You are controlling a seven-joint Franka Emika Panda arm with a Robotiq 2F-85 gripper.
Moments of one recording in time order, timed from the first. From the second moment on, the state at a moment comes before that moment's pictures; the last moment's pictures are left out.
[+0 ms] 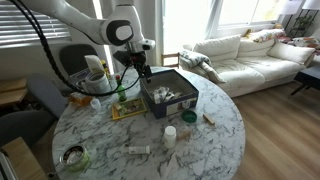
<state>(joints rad) -0.07 0.35 -0.05 -1.83 -0.13 2.32 0.30</state>
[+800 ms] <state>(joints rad) -0.09 0.68 -0.08 -1.54 -0.06 2.36 0.25</state>
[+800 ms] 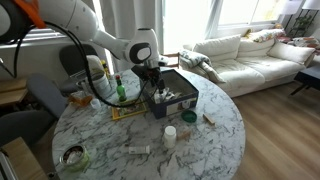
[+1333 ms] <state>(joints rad) -0.10 0.84 -0.08 -1.43 0.00 2.47 0.22</state>
